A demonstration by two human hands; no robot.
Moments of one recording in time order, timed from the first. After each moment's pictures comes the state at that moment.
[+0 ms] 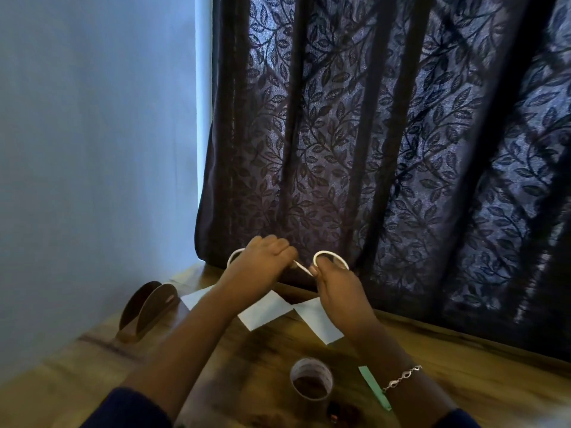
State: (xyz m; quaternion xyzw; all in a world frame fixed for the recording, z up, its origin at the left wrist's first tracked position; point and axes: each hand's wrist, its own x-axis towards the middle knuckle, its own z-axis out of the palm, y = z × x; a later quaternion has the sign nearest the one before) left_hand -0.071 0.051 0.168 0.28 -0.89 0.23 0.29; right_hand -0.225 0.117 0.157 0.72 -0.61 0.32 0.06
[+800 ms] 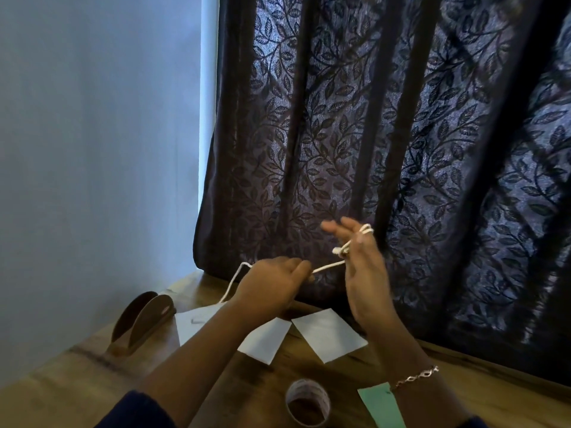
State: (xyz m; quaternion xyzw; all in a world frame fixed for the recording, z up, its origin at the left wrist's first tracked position) left_hand -0.092 0.044 0.166 0.25 -0.85 0.29 0.38; right_hand -0.242 0.096 0.190 0.59 -0.31 0.70 -0.25
